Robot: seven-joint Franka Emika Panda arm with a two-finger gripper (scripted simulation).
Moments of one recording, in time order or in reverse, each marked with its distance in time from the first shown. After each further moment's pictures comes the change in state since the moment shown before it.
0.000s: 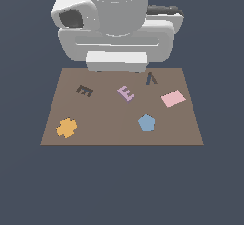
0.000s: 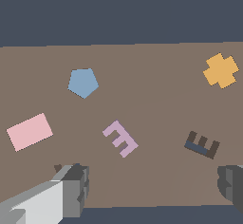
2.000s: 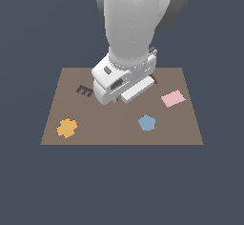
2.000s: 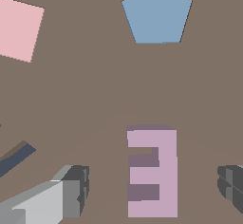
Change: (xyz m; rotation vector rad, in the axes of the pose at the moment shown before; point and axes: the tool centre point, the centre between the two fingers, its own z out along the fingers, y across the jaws) arm -0.015 -0.022 0.125 0.001 0.000 -0.685
